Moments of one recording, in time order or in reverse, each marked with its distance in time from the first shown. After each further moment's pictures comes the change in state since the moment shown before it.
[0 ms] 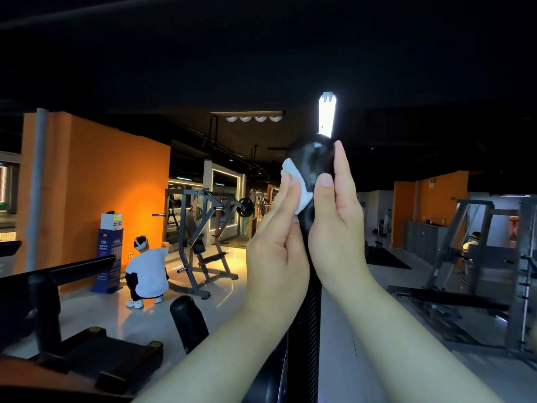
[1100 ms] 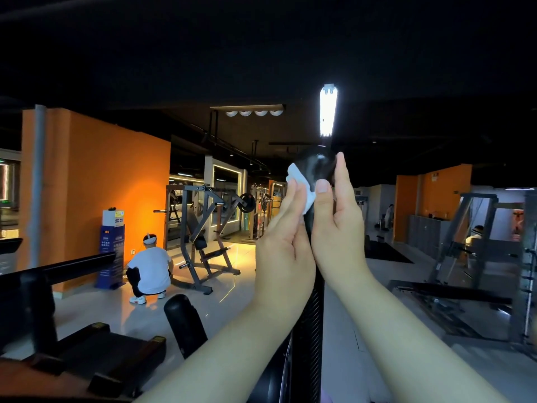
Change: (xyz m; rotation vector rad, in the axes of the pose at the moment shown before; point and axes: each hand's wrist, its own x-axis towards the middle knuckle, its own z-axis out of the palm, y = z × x) left_hand 0.000 -0.032 0.018 0.015 -0.045 -0.062; right_hand 0.009 0.044 -0.004 -0.213 0.047 0.009
